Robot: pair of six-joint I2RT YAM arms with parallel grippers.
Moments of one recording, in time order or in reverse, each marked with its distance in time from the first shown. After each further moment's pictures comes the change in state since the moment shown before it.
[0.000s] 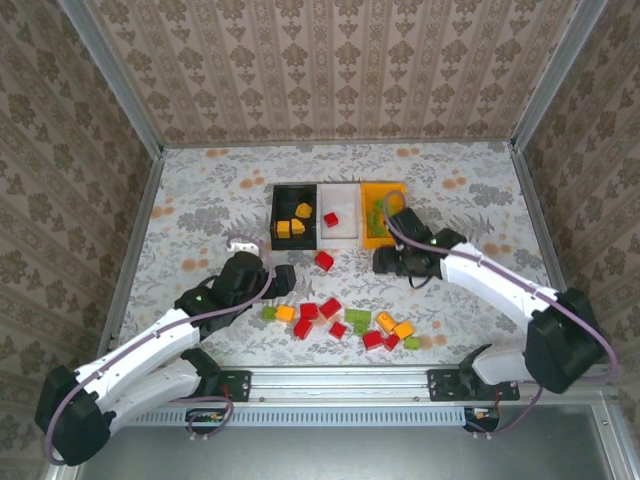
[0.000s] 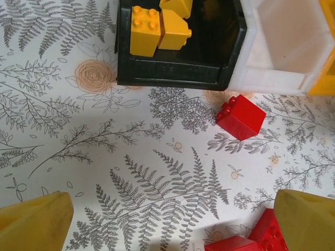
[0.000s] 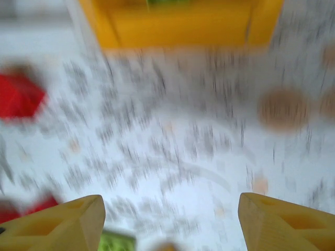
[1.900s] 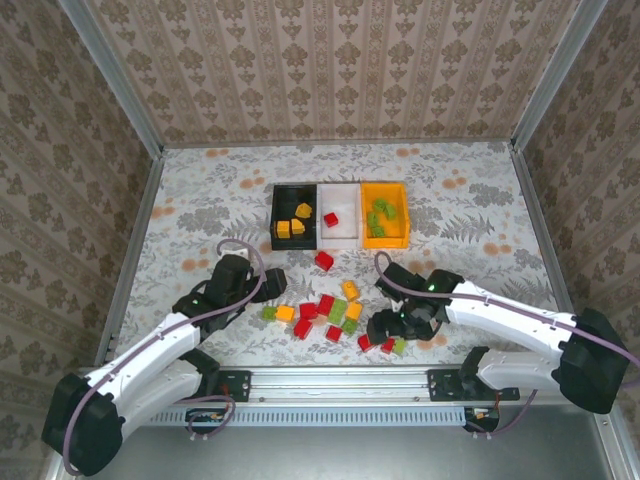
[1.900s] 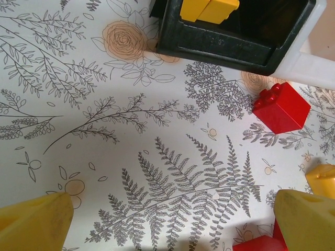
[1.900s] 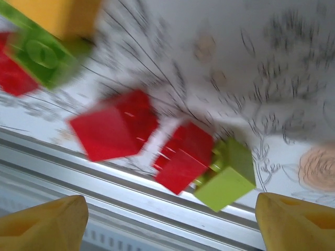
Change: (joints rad) left arm 0.156 -0.006 -0.115 0.072 0.143 0.000; right arm 0.291 -0.144 -0.207 -0.184 -0.290 0.132
